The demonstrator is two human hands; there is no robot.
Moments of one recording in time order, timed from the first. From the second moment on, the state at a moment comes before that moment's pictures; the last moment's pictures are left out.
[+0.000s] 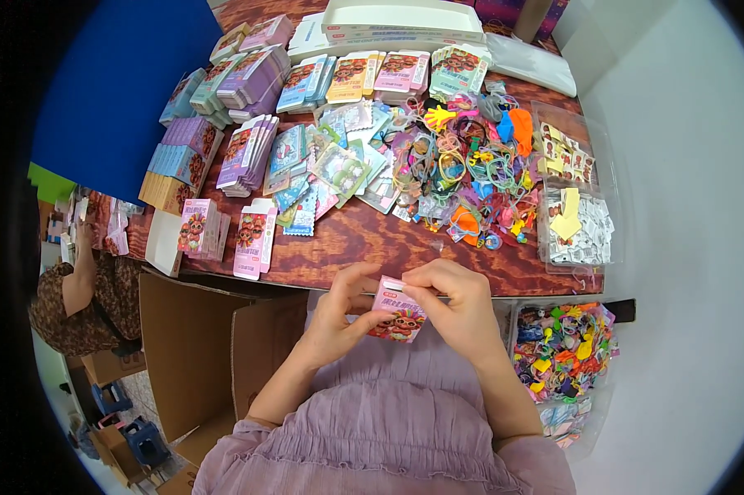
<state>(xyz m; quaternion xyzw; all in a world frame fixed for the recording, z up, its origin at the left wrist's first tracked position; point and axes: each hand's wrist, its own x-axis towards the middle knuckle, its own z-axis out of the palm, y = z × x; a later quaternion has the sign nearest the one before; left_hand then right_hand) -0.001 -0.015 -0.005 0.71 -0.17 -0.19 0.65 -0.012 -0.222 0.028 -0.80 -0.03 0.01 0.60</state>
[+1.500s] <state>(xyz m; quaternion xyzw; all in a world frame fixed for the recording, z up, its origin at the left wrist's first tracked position) -0.004 -0.012 -0.006 0.72 -0.23 -0.19 0.63 -0.041 -0.238 0.024 -0.81 -0.10 0.01 0.57</state>
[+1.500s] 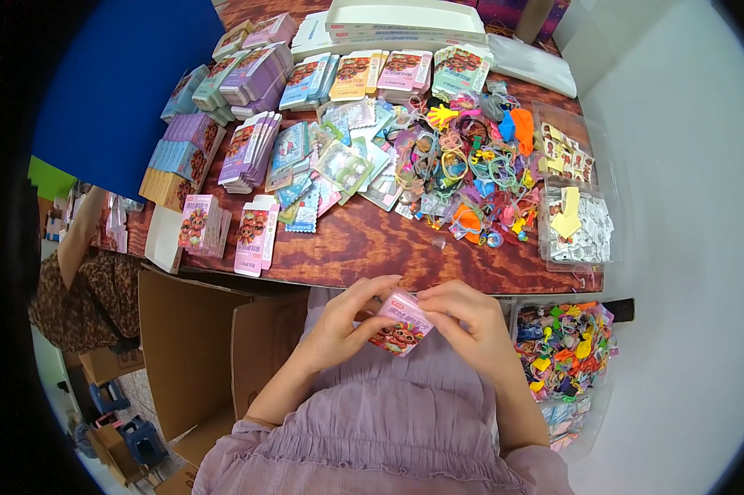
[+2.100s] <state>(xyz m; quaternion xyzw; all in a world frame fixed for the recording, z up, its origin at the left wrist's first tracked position) 0.005 -0.016 -0.003 0.72 -0.32 -0.14 0.60 -0.053 -0.227 0.018 -0.80 -0.05 -0.02 0.60</state>
